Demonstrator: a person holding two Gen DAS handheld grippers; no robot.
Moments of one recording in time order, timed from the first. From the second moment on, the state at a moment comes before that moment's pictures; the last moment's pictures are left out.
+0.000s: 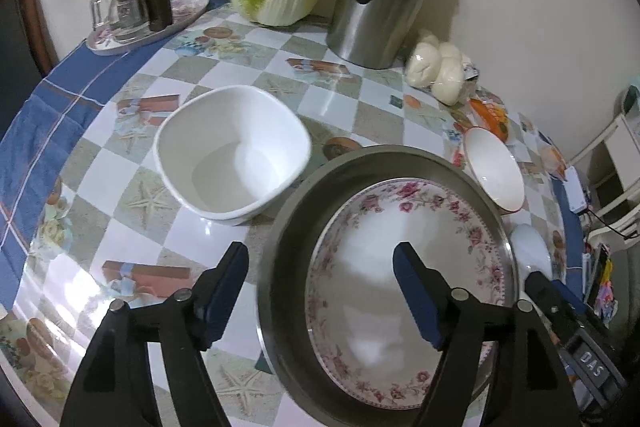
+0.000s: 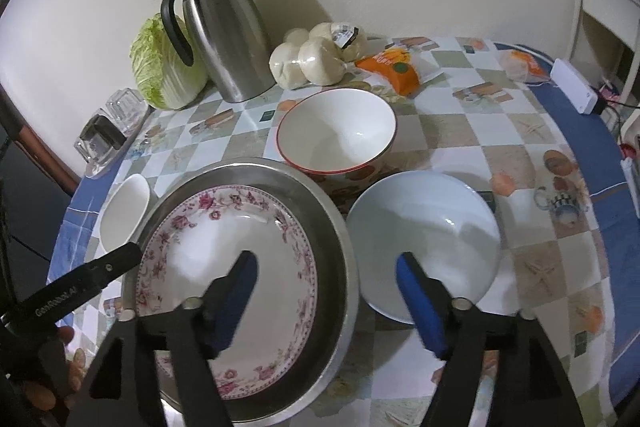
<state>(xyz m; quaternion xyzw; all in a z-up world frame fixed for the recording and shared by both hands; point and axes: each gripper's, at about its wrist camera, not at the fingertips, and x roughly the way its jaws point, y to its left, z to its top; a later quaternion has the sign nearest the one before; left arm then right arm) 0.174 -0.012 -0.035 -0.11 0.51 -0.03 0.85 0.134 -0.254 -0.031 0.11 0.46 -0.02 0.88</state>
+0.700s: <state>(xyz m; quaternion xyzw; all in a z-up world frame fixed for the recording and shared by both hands) 0.153 -0.006 -0.022 -0.10 0.51 0.01 0.85 0.115 -0.249 -0.016 0.09 0.45 -0.02 0.89</state>
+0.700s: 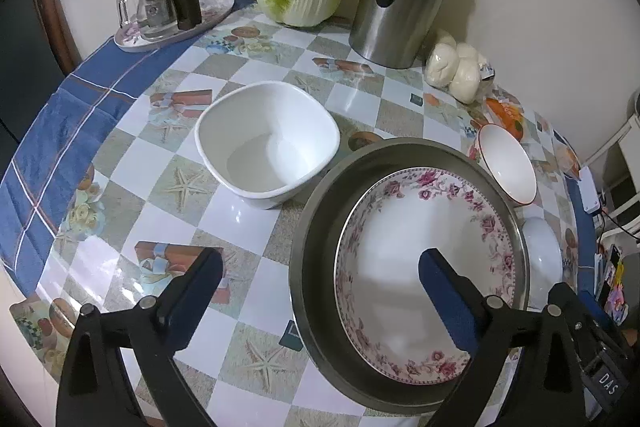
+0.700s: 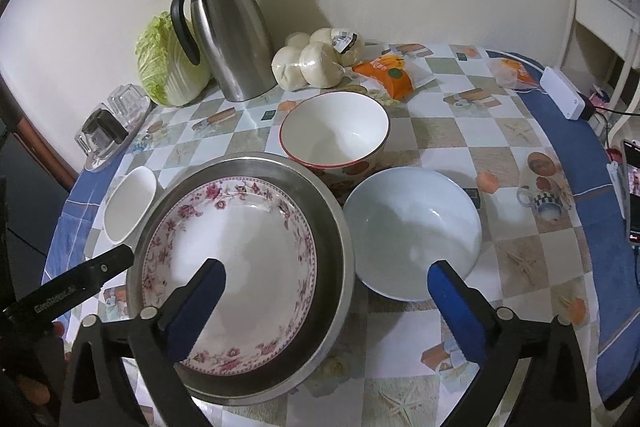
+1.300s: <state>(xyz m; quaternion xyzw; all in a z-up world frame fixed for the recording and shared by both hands) 0.135 -0.002 0.002 -0.12 0.47 0.00 0.87 0.092 -0.258 0.001 0.11 0.44 -0.04 0.89</state>
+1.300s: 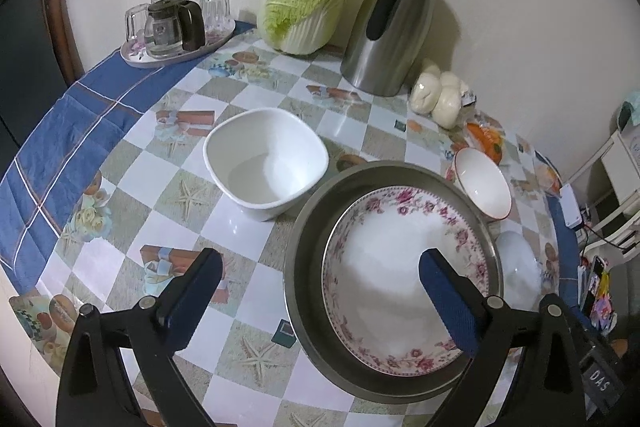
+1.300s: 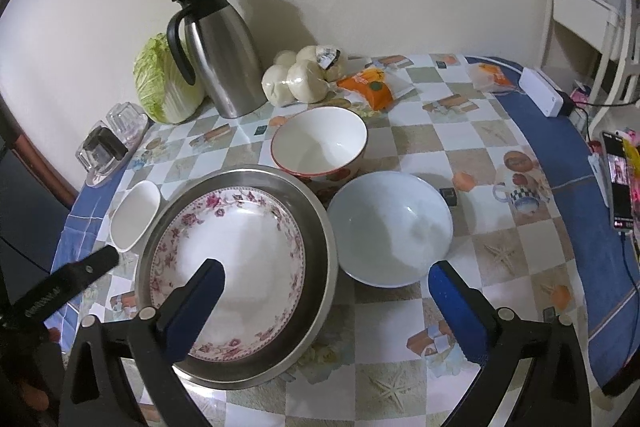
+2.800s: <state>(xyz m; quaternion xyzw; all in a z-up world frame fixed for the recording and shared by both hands) 0.268 -0.108 0.018 -0.02 0.49 -0.08 0.87 0.197 -0.322 -0.010 0.15 0.44 -0.10 0.88</state>
